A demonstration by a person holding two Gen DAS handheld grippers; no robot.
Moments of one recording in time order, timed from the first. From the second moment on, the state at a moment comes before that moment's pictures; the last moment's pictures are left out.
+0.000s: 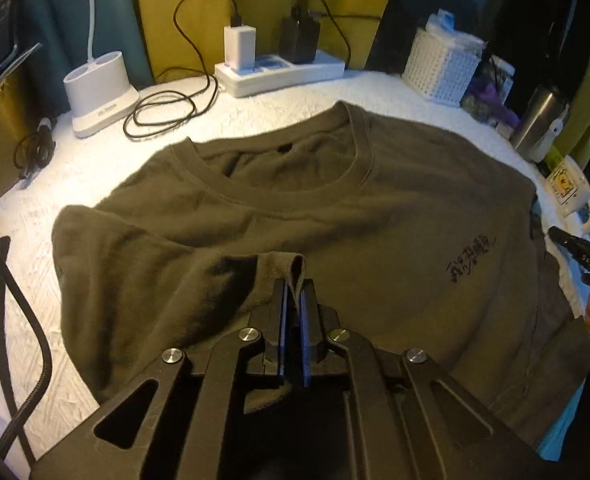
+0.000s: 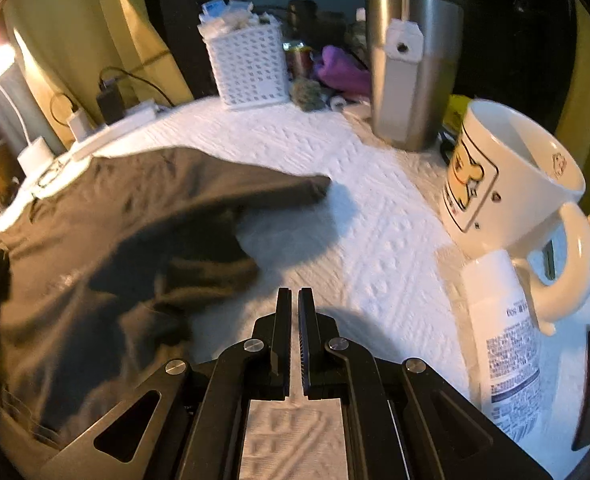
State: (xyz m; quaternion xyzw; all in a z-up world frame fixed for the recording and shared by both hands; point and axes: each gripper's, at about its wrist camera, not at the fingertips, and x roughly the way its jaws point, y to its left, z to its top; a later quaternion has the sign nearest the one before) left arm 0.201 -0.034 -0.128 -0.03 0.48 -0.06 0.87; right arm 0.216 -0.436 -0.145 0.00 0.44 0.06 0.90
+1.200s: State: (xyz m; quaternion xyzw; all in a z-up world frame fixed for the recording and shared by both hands) left arm 0.259 -0.368 -0.142 0.14 0.48 -0.25 0.83; right arm 0.190 -0.504 -0.127 0.04 0.43 0.07 0.90
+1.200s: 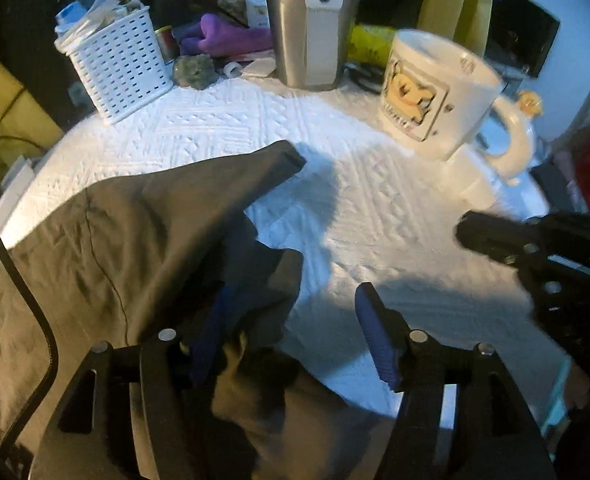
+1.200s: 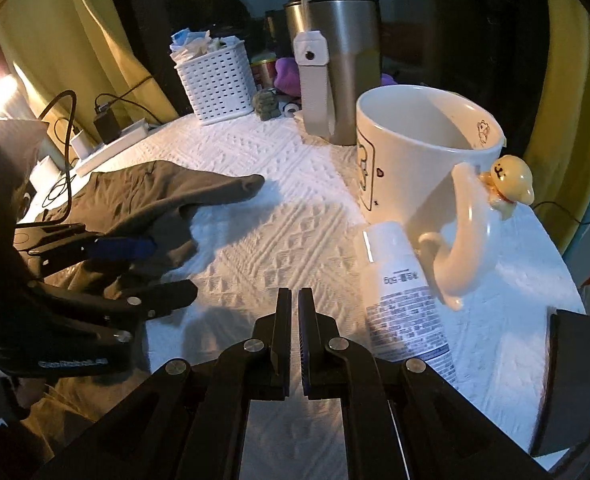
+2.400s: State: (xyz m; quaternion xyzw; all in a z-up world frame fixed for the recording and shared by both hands) left arm 0.205 -0.181 -0.117 -0.02 0.46 -0.13 0.88; right arm 0.220 -0.421 -0.131 0.01 0.45 0.13 0.89
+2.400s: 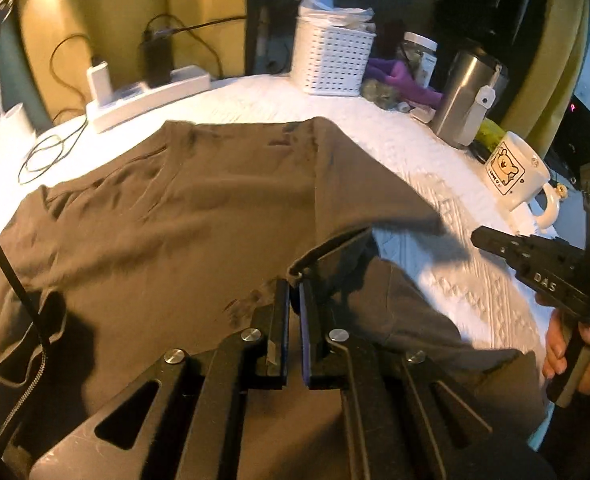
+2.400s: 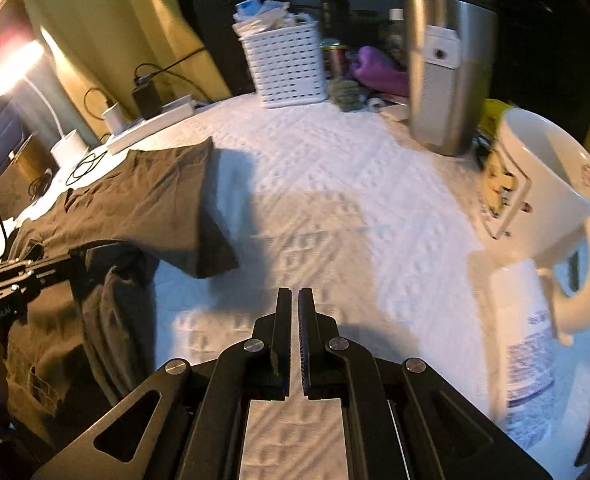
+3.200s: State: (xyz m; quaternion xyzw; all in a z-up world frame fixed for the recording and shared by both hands) left arm 0.257 -0.311 -0.142 0.29 0.44 -0.22 0.82; right arm 0.207 -0.482 -0.128 0.07 0.43 0.07 0.90
